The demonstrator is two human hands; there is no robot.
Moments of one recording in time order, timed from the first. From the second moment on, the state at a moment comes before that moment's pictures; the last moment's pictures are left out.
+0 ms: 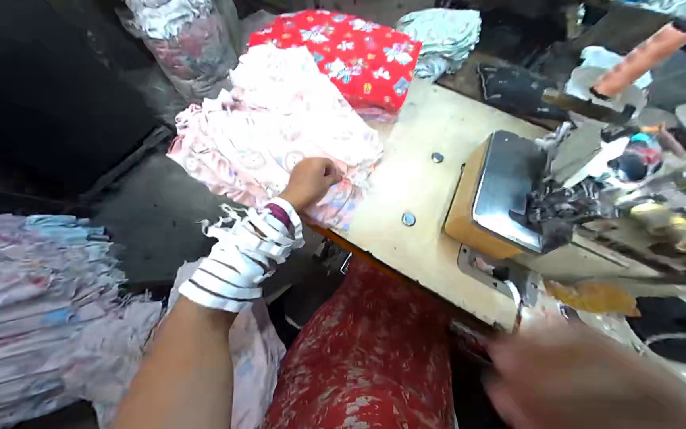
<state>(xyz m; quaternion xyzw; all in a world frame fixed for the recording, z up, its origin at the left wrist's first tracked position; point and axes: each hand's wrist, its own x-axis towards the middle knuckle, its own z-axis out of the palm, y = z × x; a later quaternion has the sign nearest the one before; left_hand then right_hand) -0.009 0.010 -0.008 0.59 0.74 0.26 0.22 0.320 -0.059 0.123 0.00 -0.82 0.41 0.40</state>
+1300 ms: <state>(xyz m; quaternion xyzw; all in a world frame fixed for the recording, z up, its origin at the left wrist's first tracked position) 0.221 0.146 0.024 0.79 0.52 0.29 0.14 0.390 0.008 -0.046 -0.43 -0.45 0.57 0.53</state>
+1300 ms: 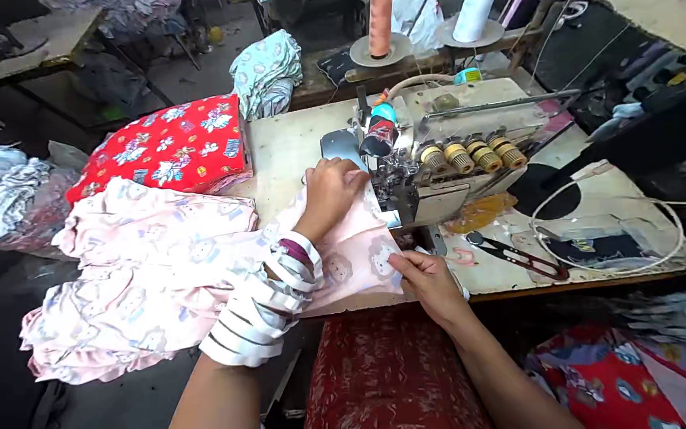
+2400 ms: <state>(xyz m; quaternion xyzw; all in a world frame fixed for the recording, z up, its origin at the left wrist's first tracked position) 0.237 0.128 0.054 0.63 0.53 0.50 0.26 0.376 -0.016 -0.006 -0.48 -0.68 0.17 0.52</state>
